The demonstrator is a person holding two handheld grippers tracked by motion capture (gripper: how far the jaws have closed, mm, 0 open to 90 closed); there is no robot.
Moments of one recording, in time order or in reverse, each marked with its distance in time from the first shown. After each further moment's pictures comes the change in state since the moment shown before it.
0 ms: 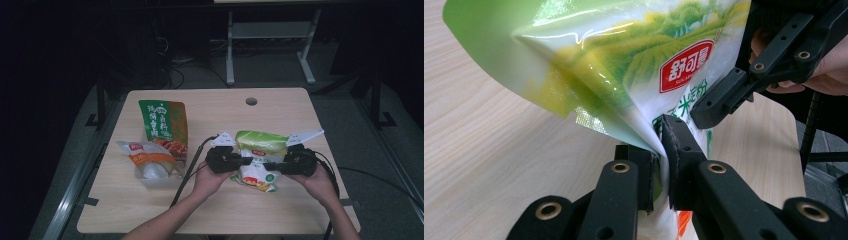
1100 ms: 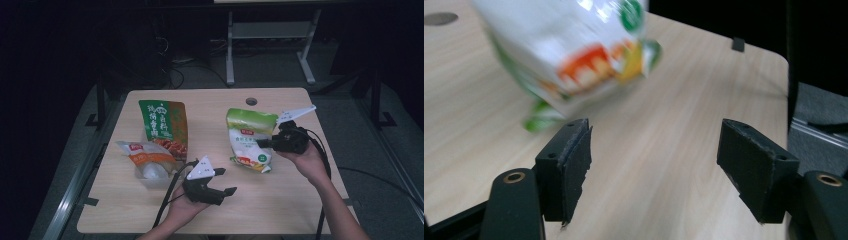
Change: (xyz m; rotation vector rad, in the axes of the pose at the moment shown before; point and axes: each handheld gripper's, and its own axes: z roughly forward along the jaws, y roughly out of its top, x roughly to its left) left arm -0.039 -0.056 -0.065 0.022 0.077 0.136; right arm 0.000 0.070 -0.002 -0.025 -0.055 -0.039
